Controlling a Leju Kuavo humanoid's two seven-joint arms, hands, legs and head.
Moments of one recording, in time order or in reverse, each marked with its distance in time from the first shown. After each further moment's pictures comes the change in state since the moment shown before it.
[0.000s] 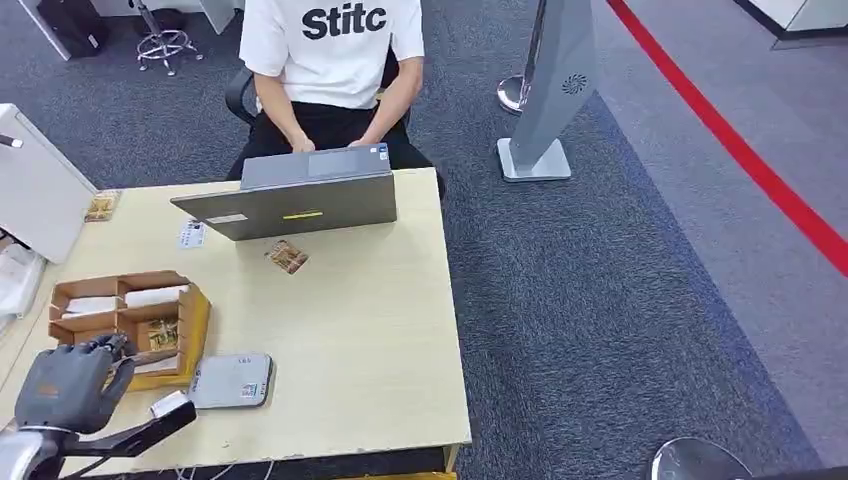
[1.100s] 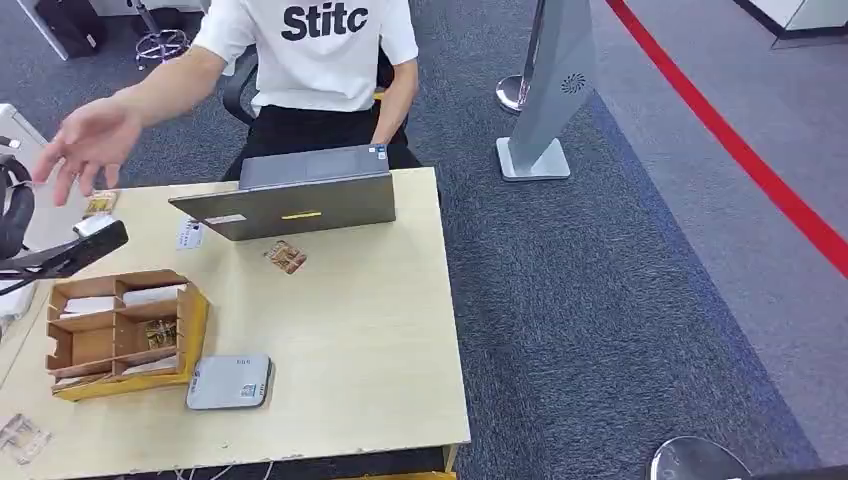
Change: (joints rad) left arm -0.641 0.069 -0.072 0.221 -0.088 -0.117 0.094; right arm -0.015 0.002 0.017 -0.006 0.053 0.021 0.022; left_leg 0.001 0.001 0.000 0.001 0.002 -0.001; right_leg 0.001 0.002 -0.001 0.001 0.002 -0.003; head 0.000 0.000
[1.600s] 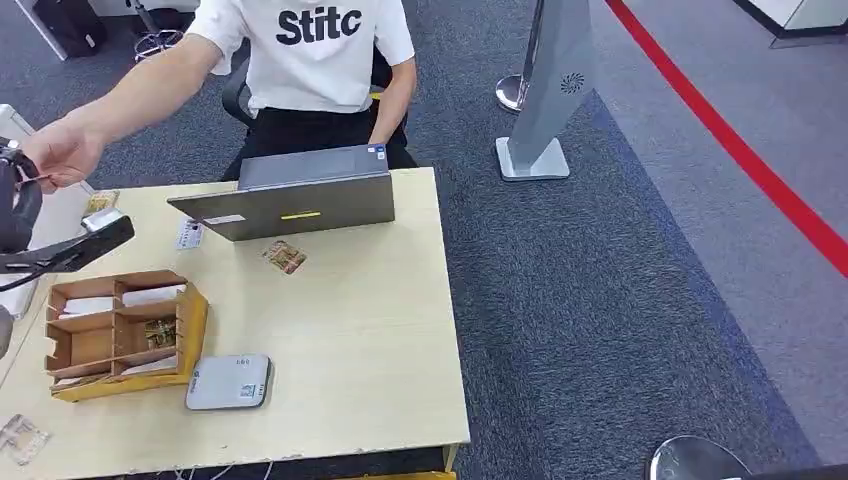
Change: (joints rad) left arm -0.025 -0.016 -0.022 0.051 -0.014 0.065 -0.002; right arm -0.001 0.000 0.000 -0.002 0.000 -0.003 0.001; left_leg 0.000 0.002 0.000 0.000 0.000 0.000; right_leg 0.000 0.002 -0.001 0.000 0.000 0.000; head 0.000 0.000
